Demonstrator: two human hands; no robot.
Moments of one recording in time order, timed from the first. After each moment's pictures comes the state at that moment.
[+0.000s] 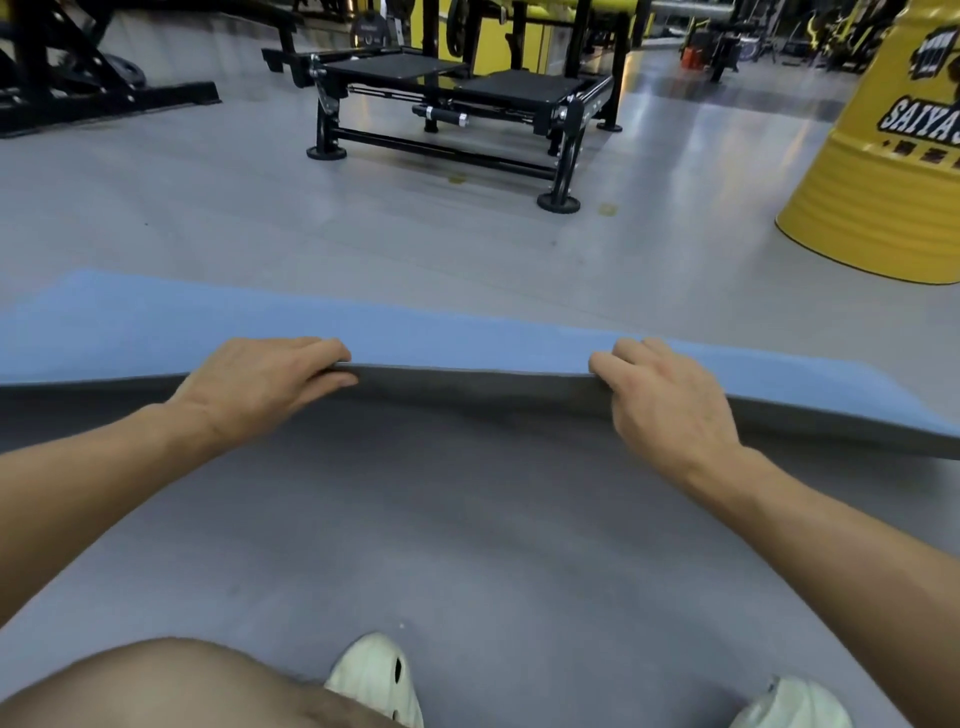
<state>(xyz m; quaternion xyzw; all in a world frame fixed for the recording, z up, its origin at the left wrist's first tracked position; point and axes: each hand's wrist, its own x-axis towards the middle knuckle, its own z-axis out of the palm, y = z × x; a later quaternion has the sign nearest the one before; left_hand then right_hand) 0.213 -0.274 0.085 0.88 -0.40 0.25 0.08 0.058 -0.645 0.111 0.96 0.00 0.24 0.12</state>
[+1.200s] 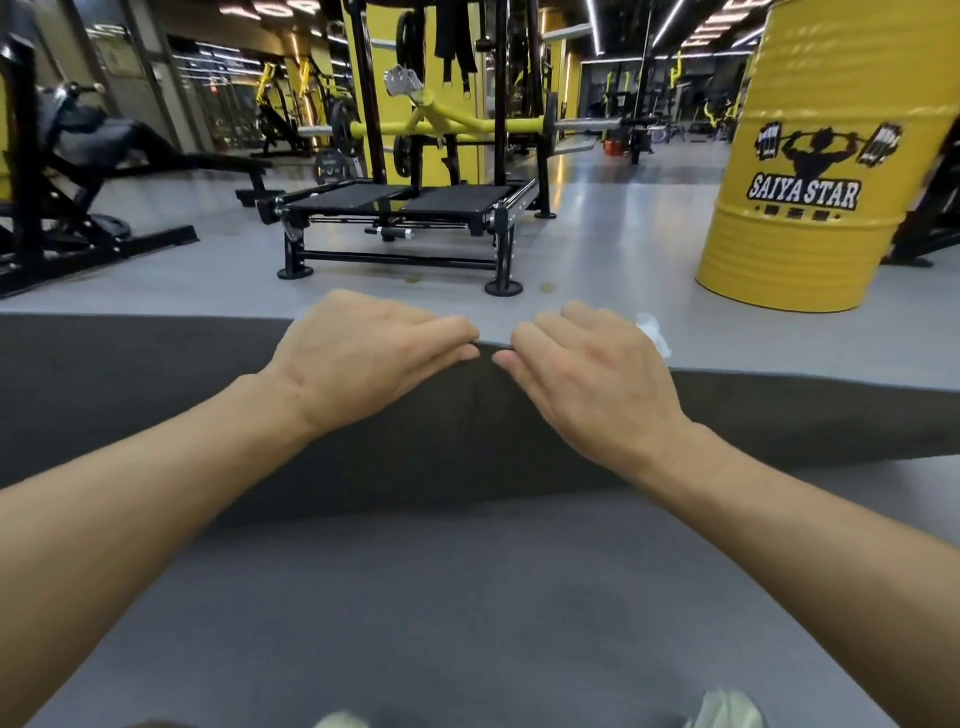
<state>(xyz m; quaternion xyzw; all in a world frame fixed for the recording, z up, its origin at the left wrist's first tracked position) 0.104 -0.429 0.275 0.72 -0.54 0.42 0.00 0.004 -0.644 0.235 0.84 0.12 0.50 0.13</state>
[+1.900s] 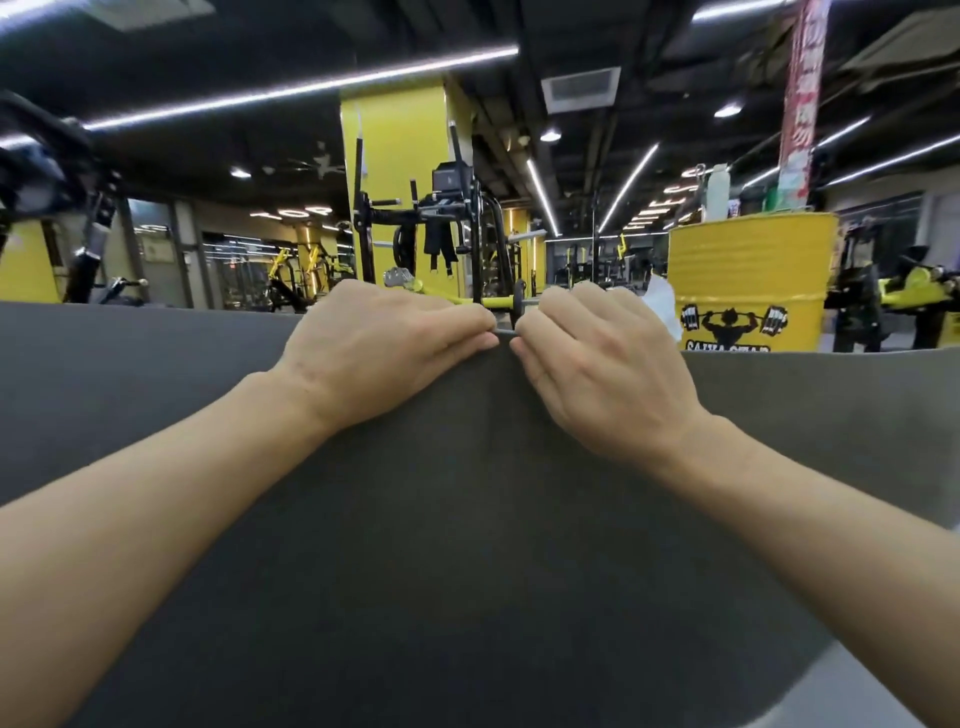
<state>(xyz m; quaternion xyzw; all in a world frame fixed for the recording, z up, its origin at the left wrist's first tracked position) 0.014 -0.434 0.469 0.63 -0.55 0.55 0.01 -0.075 -0.642 0.429 0.73 0.14 0.62 0.24</state>
